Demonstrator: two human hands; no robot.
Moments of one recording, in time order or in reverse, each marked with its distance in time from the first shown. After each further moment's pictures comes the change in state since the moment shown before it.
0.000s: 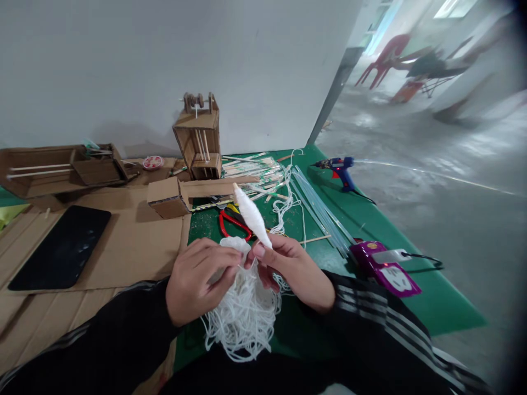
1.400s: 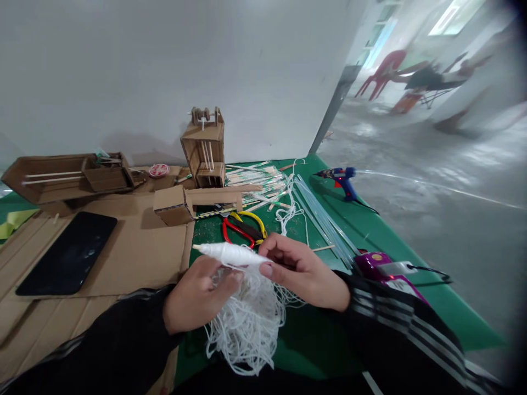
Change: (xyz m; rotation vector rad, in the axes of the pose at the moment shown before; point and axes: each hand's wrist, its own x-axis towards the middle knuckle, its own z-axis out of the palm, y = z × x) left_hand 0.002 -0.001 -0.004 -0.199 -0.266 -0.477; right_hand 0.001 -0.020 -0.015 -0.337 -0.174 -0.201
